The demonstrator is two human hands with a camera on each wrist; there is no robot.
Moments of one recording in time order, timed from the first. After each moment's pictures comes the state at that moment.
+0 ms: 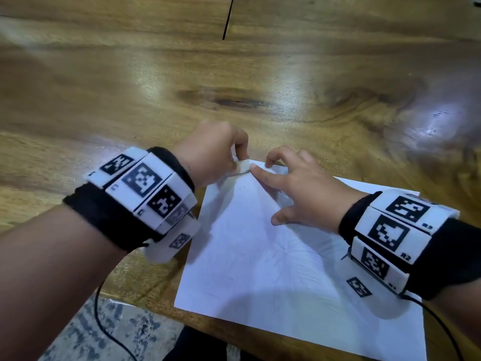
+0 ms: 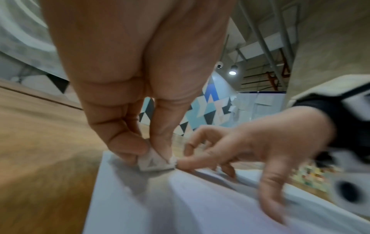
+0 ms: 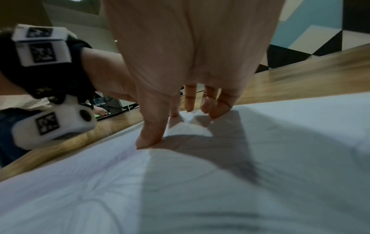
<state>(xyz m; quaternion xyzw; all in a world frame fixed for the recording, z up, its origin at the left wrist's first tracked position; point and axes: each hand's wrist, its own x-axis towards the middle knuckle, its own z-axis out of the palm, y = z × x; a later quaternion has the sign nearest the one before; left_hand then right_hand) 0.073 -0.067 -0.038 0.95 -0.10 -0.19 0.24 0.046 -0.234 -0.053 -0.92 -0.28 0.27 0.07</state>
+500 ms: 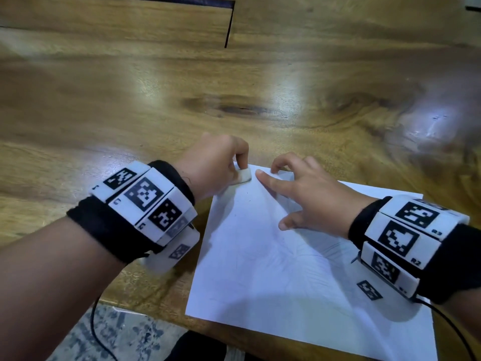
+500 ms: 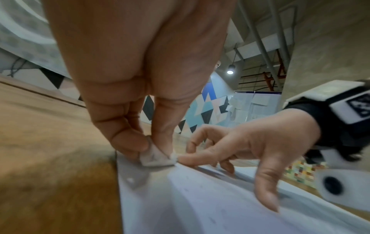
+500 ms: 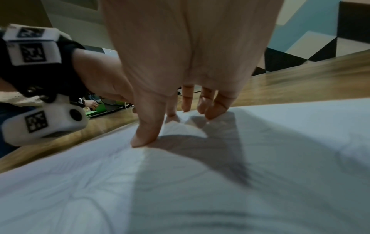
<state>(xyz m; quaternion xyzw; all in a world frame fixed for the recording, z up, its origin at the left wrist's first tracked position) 0.071 -0.055 -0.044 0.95 -0.12 -0.18 0.23 0.045 -0.234 -0.052 -0.92 -0.28 0.28 0.06</state>
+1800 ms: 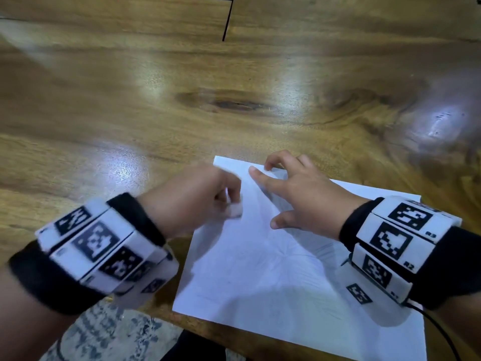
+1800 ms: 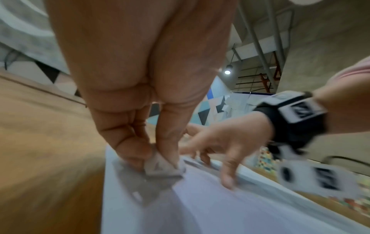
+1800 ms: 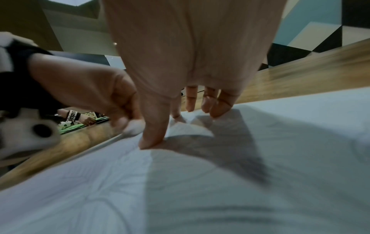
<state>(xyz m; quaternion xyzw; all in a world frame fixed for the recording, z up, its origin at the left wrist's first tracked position) 0.035 -0.050 -0.043 0.93 -0.16 -0.24 0.23 0.046 -0.237 -0.055 -0.91 -0.28 0.28 0.08</state>
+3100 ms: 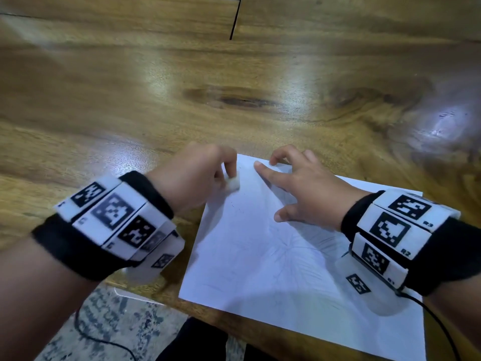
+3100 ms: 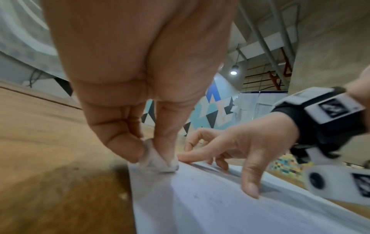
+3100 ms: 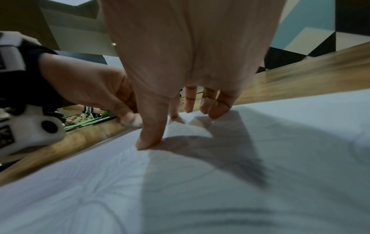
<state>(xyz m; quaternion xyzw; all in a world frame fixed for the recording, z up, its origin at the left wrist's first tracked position) 0.042 -0.043 -0.041 0.95 -0.11 -0.22 0.21 0.045 -0.237 -0.056 -0.92 -0.27 0.27 0.08</state>
